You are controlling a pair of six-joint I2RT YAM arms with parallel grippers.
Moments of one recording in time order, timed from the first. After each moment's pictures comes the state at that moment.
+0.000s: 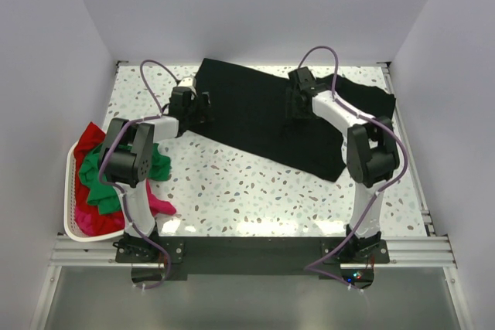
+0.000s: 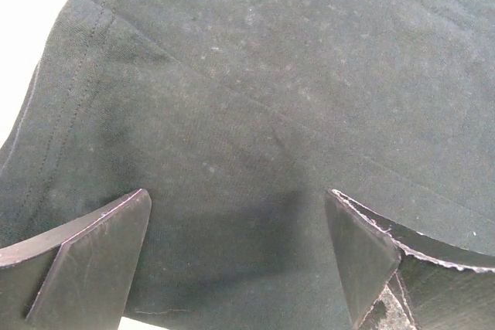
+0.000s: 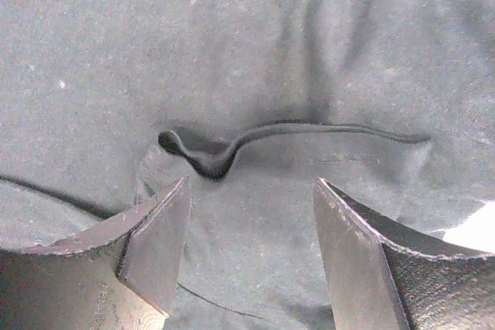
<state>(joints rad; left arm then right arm) -0.20 1.95 1.09 0.23 -0.04 -0.31 0.36 1.99 1.55 -0.57 0.32 0.32</state>
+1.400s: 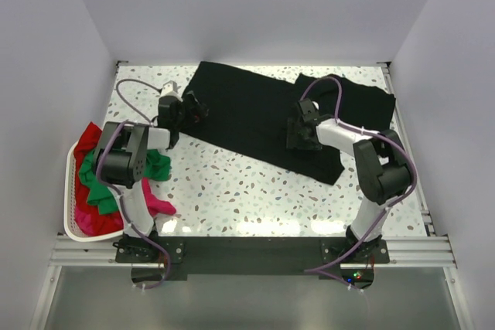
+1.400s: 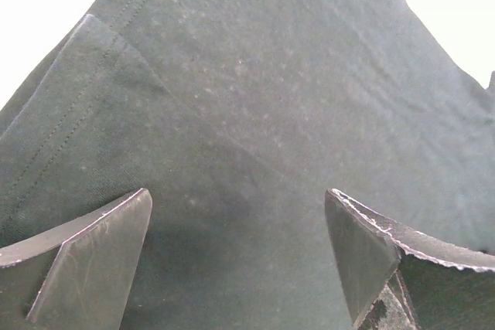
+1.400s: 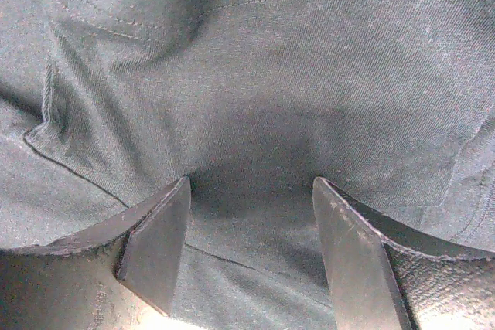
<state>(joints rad) -0.13 1.95 0.93 0.55 0.07 -0.57 0.40 1.82 1.11 -0.41 0.21 0.42</state>
